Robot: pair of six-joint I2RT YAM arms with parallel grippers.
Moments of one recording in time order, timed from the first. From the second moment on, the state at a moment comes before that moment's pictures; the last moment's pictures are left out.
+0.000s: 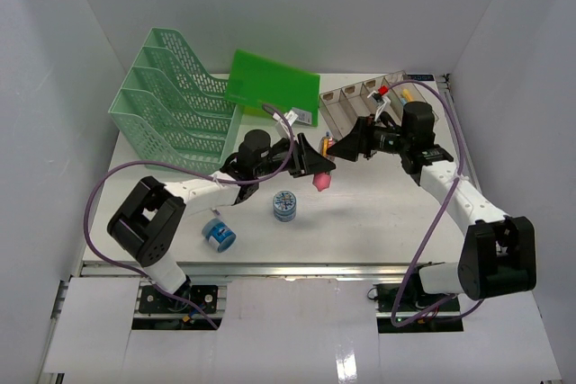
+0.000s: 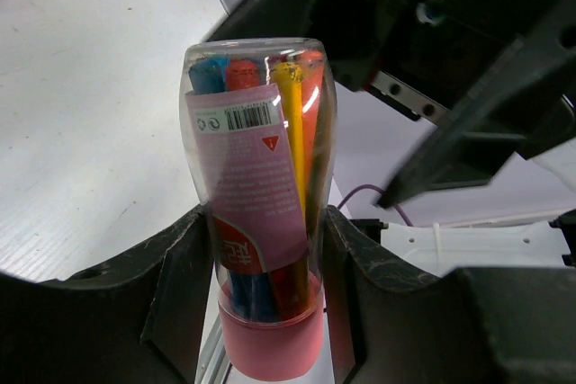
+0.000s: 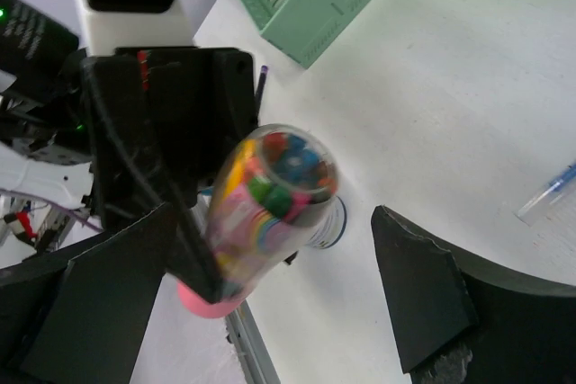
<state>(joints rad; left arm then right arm) -0.69 1.64 0.90 0.64 0.55 -0.96 0.22 1.32 0.91 0.07 -0.98 0.41</state>
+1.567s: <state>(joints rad) -0.70 1.67 0.95 0.63 0.58 -0.95 0.28 1.40 0.95 0.11 -0.88 0.60</state>
